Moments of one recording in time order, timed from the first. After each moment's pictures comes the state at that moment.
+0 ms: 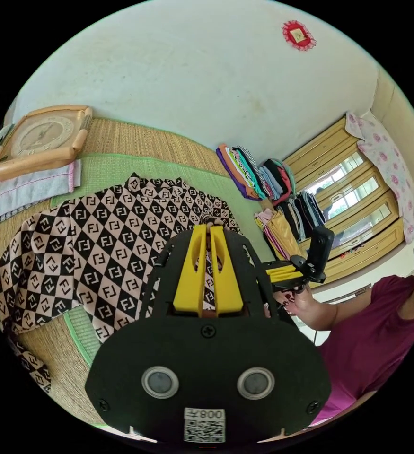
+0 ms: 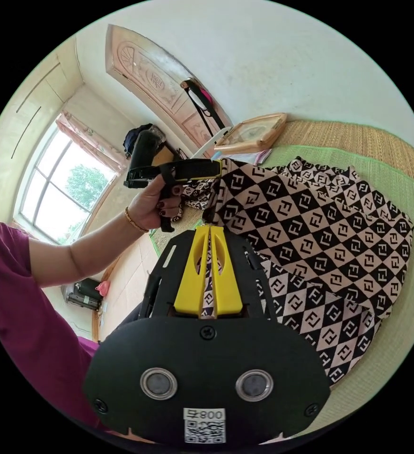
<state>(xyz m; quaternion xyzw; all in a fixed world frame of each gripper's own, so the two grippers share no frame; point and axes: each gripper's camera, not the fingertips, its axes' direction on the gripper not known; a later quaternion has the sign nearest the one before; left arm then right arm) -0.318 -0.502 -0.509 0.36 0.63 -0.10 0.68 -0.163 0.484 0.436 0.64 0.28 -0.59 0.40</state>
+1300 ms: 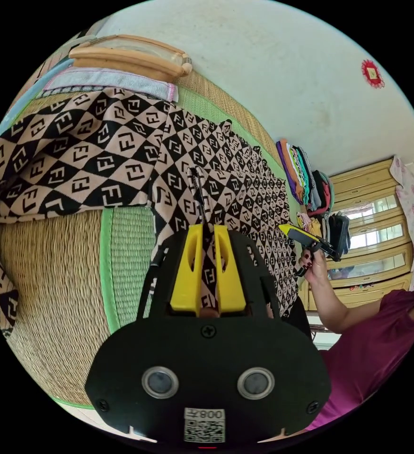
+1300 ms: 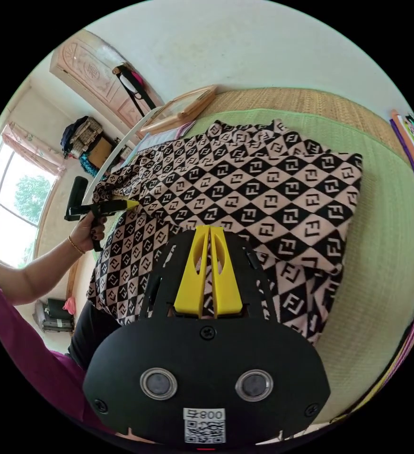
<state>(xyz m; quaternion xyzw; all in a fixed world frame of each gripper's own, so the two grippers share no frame) -0.258 -0.516 -0.344 0.24 0.64 -0.21 0.70 -0.159 0.405 0.435 0.74 0.31 -0.43 0.42</state>
